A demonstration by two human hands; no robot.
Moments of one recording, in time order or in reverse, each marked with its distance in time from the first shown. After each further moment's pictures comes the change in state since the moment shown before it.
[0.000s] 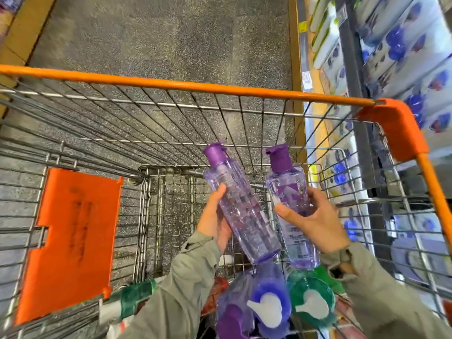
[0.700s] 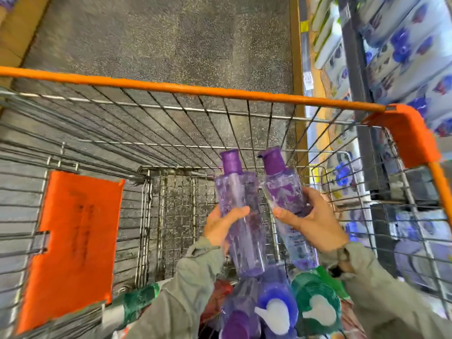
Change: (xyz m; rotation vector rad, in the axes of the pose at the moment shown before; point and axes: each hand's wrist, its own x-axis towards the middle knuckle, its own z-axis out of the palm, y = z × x) left_hand -0.001 0.000 -0.005 0.199 0.132 -0.111; right_hand 0.009 -0.005 0.011 -0.007 -0.044 0.019
